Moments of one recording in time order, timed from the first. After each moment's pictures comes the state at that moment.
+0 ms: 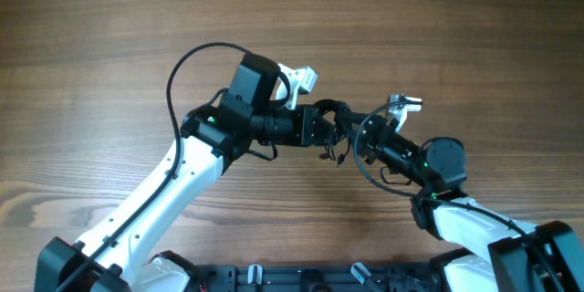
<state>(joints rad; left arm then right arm) -0.54 1.41 1.03 -0.46 0.70 -0.57 0.29 1.38 0.20 1.22 -0.66 1.60</state>
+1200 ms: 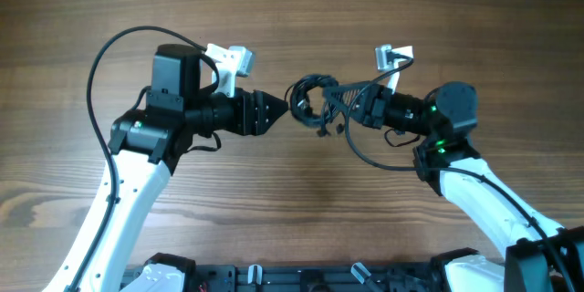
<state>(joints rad) -0.24 1.25 1.06 -0.66 0.67 -0.22 0.24 1.38 0.57 0.89 -1.05 1.16</state>
